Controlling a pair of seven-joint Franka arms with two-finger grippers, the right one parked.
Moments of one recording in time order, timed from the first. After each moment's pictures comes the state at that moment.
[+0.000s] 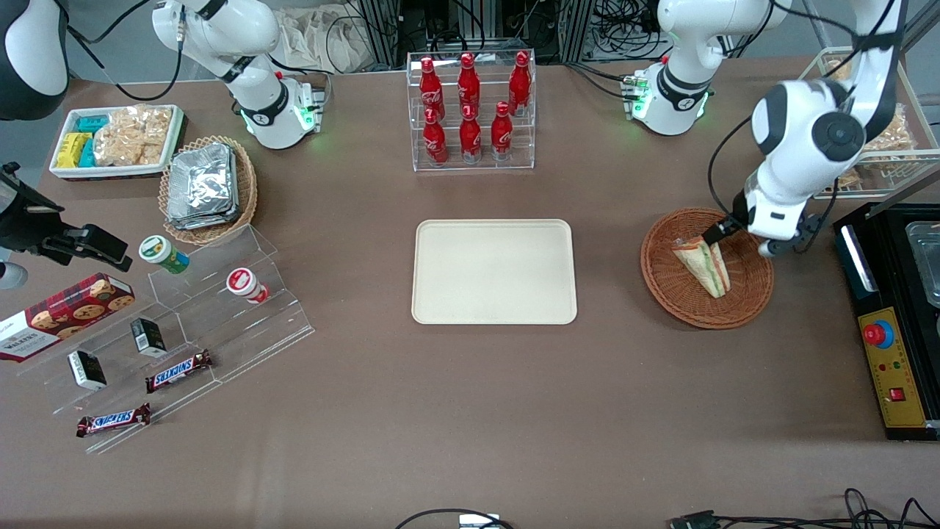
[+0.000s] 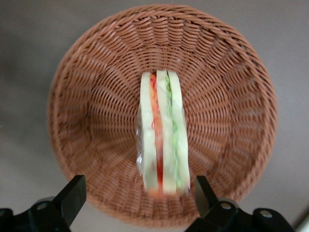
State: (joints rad) arm 0.01 -0.08 -0.02 -2.54 0.03 2.41 -0.55
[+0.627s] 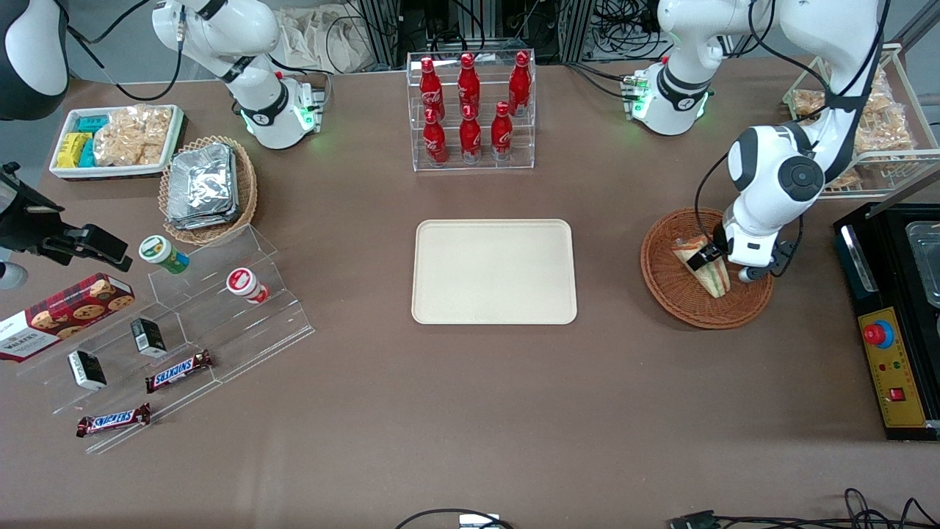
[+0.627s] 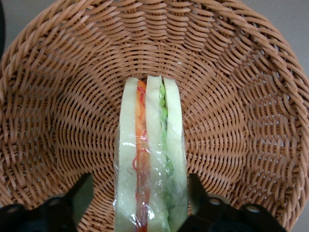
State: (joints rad) arm 0.01 0.09 -0.02 -2.54 0.03 2.60 -0.61
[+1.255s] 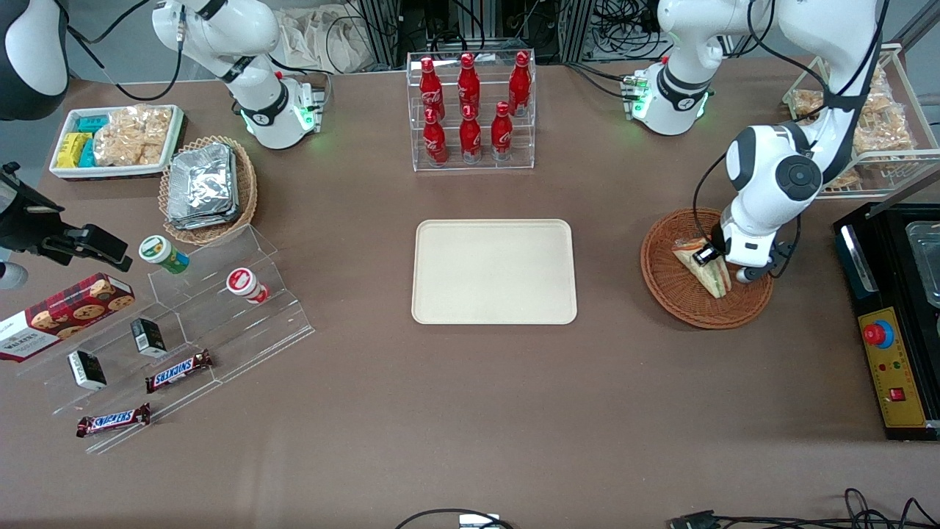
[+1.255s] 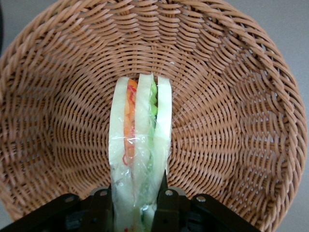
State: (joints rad) arm 0.00 0.07 -0.03 -2.53 0.03 2.55 -0.61
